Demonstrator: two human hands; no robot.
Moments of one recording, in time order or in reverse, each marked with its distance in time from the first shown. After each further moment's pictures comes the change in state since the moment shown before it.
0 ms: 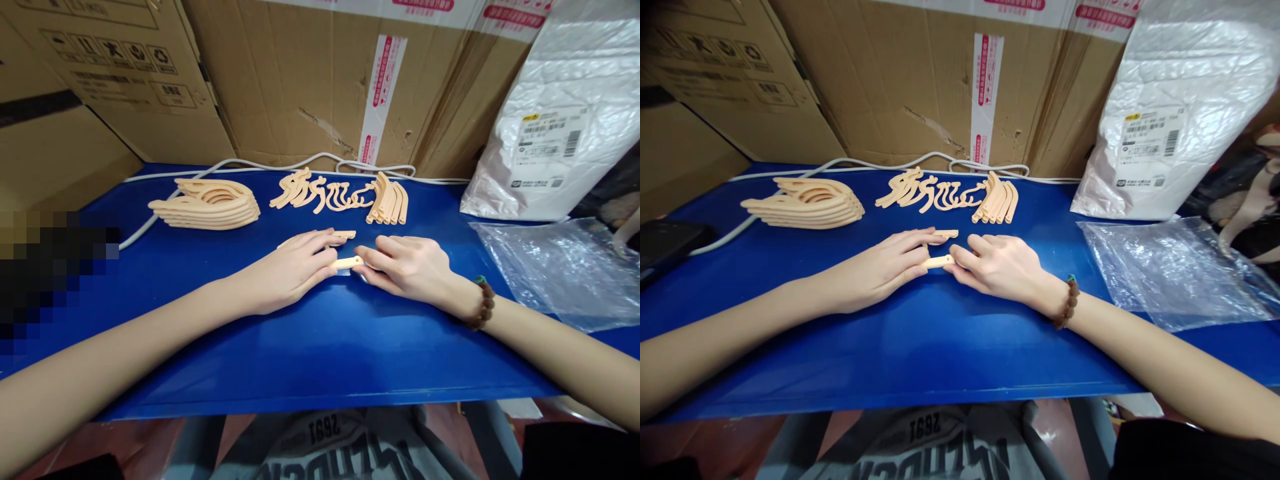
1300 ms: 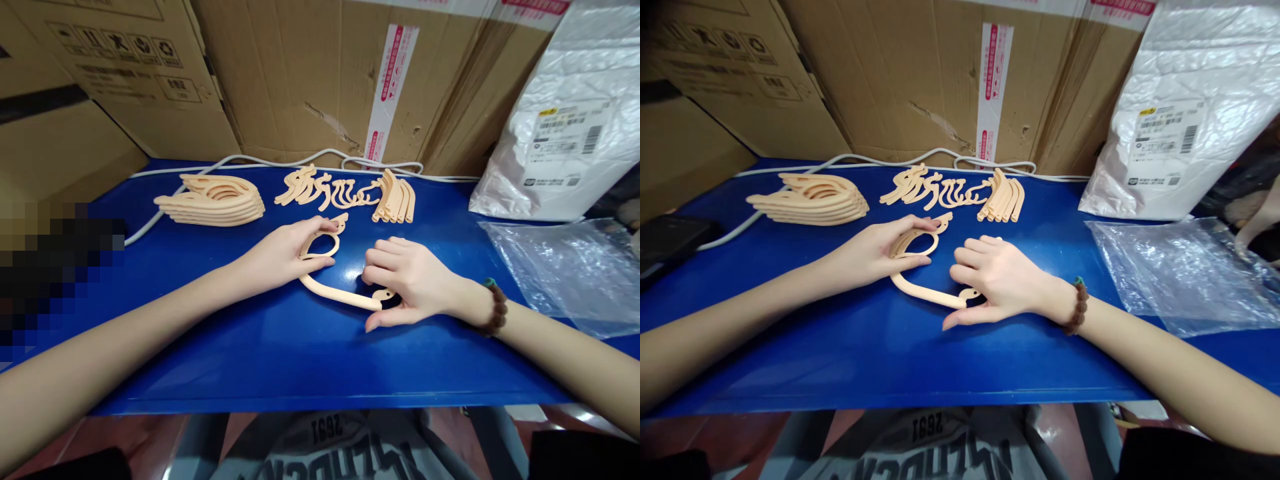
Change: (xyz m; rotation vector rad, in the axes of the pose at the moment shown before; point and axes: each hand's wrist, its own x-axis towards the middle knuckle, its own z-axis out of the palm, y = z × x) left_hand 0.002 -0.020 -0.002 -0.277 0.179 -0.194; right_hand 0.007 0.002 0.000 0.394 0.002 -0.269
